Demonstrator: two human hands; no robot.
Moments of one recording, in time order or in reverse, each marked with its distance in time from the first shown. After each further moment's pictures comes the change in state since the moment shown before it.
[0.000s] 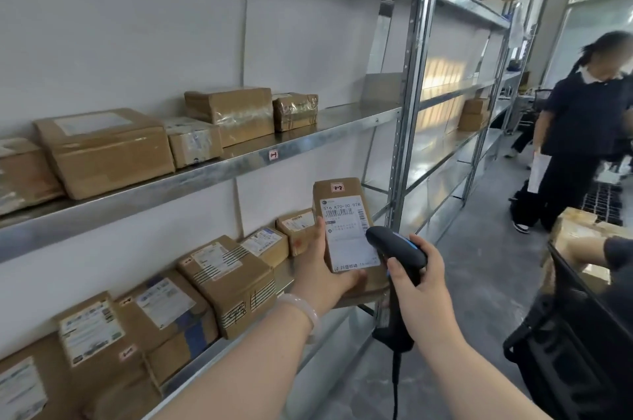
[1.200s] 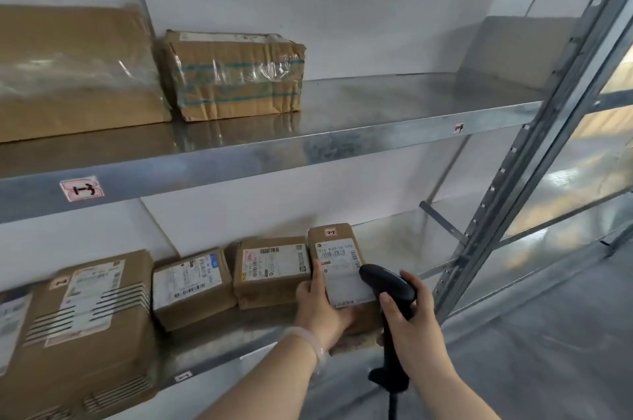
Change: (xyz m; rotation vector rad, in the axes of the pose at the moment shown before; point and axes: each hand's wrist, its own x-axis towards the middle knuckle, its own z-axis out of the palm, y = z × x) left_hand 0.328 -0.129 0.136 0.014 0.321 -0.603; right_hand 0.392 0.222 0.029 -0.191 -0.472 0.327
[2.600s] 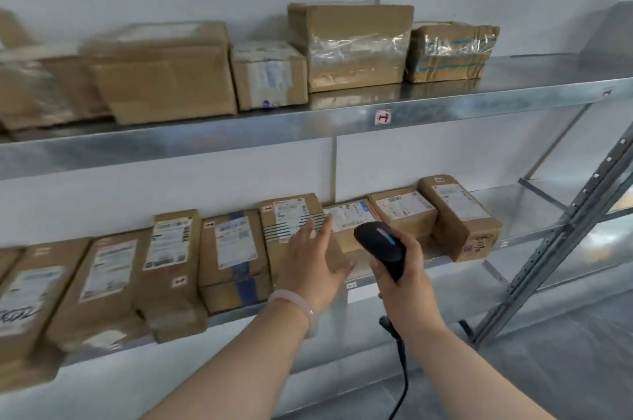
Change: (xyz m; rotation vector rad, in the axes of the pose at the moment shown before) left_hand -0.151 -0.132 -0.265 0.522 0.319 0.279; right_hand -0.216 -0.053 0.218 -0.097 -0.148 -0.347
